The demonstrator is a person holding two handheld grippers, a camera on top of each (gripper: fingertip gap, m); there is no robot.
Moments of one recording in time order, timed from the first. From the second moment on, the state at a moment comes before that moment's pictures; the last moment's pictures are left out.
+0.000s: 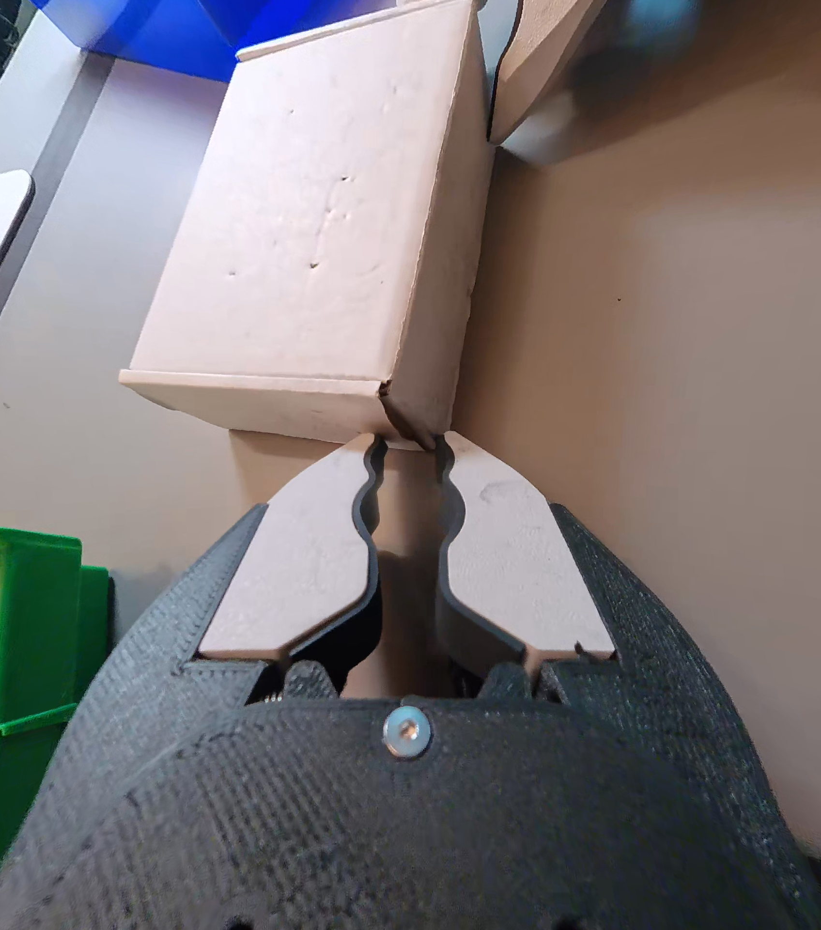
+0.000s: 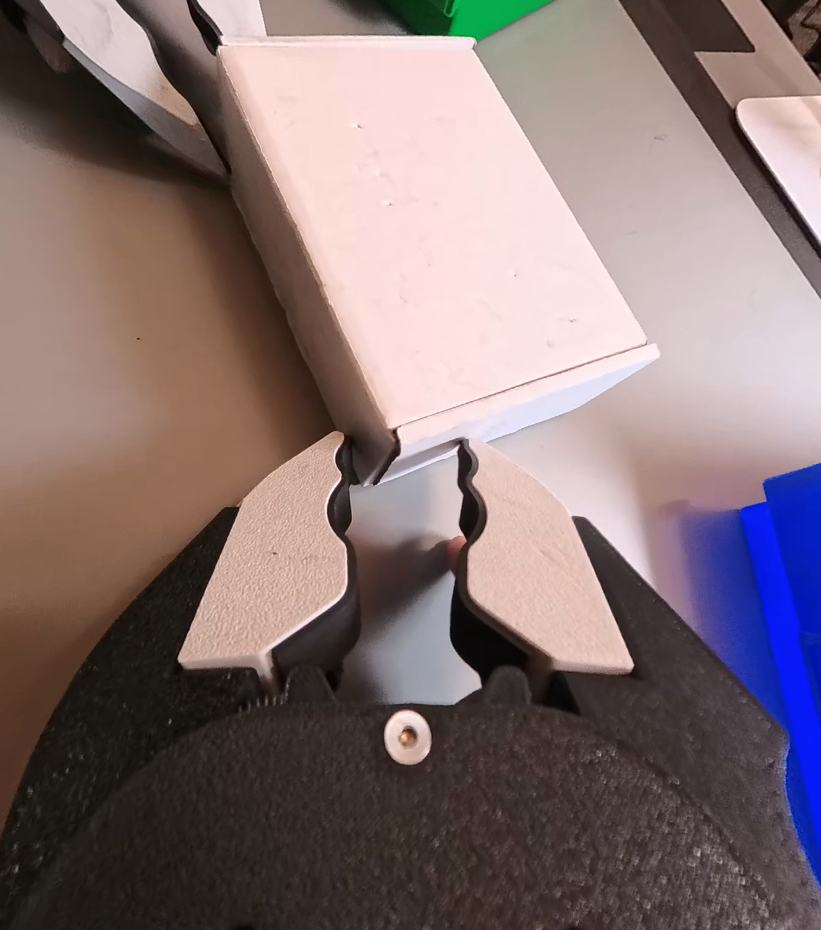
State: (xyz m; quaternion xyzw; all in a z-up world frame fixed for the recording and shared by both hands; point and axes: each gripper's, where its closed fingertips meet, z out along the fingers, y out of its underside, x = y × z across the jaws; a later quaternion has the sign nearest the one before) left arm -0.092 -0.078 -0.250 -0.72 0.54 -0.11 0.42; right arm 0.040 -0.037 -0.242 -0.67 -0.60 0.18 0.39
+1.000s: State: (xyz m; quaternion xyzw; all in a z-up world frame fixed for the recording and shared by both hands) left arm -0.103 -0.079 -0.230 -0.74 0.47 -0.19 0.43; right arm 0.011 -0.029 -0.194 -0.66 -0.68 0.14 0.29
